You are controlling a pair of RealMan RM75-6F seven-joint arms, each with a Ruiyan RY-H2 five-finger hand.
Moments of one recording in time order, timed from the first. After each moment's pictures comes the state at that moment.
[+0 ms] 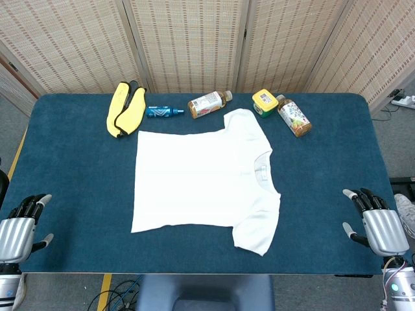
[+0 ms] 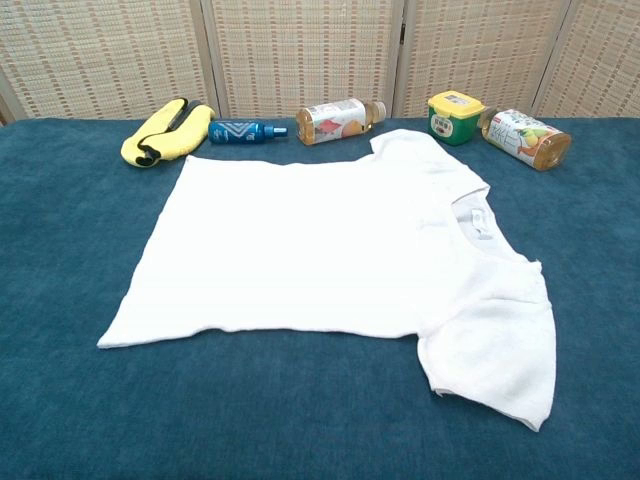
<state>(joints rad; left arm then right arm) -0.11 -1.18 -0.05 -1.58 1.47 1.49 0.18 0.09 -1.11 0.04 -1.63 -1.52 1.44 -0.07</state>
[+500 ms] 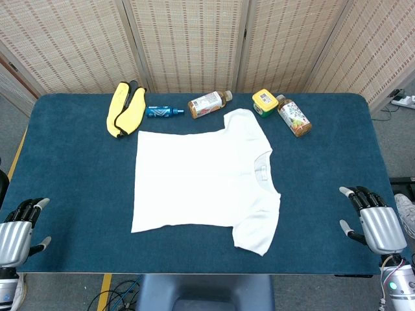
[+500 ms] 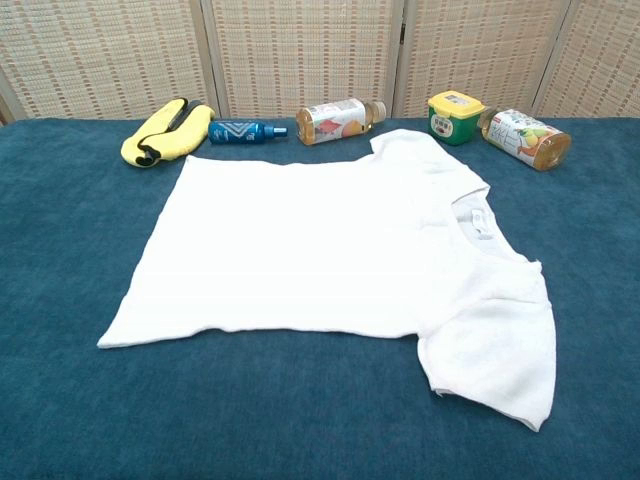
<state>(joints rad) -0.10 -1.18 -0.04 -1.57 1.49 1.51 0.15 0.10 -1.10 0.05 -1.64 -1.54 1.46 -0.07</state>
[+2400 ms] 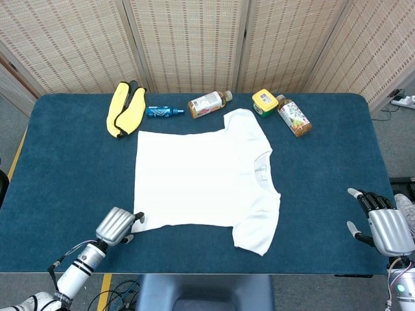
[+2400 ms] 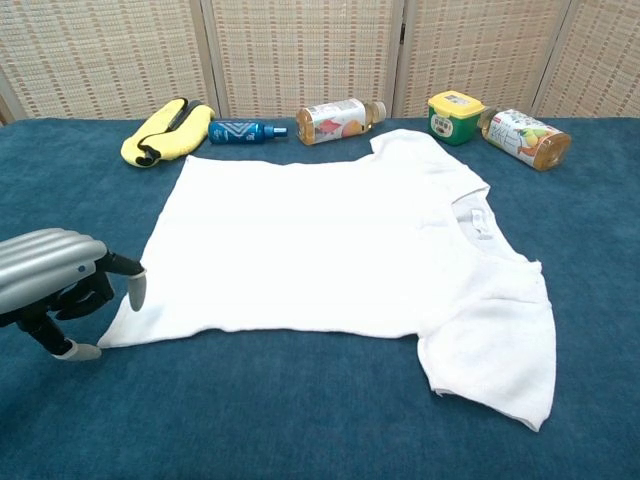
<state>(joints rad) -0.45 -1.51 -0.01 -1.41 1.55 1.08 0.21 0.08 -1.10 0.04 -1.59 -1.53 1.47 -0.02</state>
